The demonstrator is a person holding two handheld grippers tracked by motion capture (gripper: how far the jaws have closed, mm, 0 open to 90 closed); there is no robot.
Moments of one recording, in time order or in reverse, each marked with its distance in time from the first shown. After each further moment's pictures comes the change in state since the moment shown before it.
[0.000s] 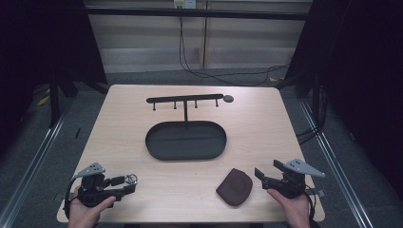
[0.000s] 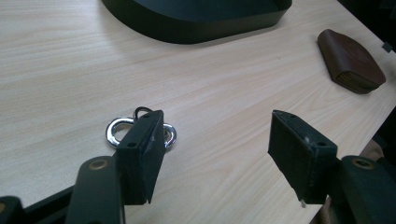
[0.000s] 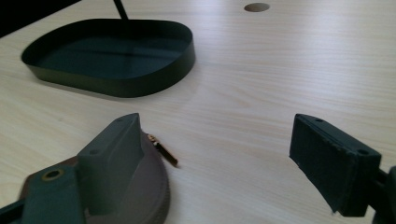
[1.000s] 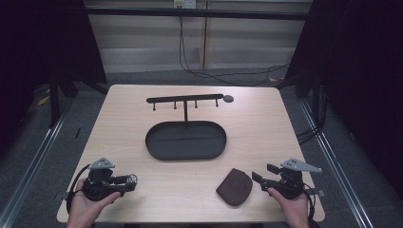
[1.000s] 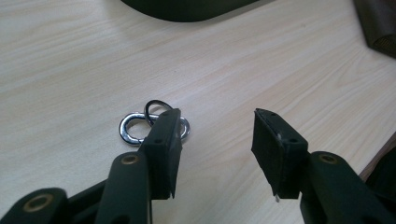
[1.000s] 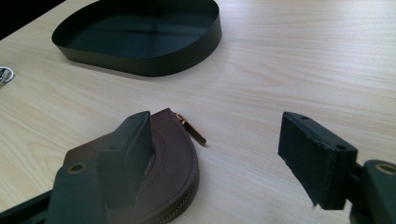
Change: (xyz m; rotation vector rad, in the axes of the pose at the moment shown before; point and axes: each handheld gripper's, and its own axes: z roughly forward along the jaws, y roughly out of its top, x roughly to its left) left arm -0.008 0.026 0.009 0.197 0.074 0.094; right arm 0.002 0.003 0.002 0.104 0.081 0.019
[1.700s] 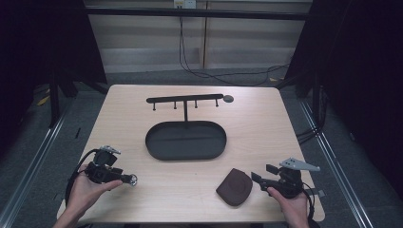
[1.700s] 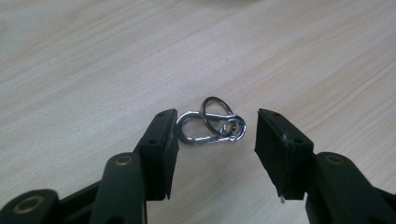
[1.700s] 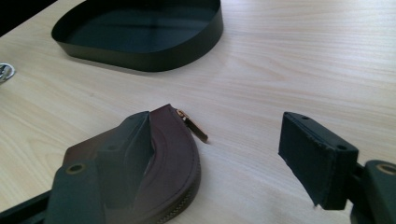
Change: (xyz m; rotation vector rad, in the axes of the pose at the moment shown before) left arm 0.027 0.034 0.014 0.221 0.083 -0.027; right arm -0.002 0.000 0.004 0.025 0.010 0.020
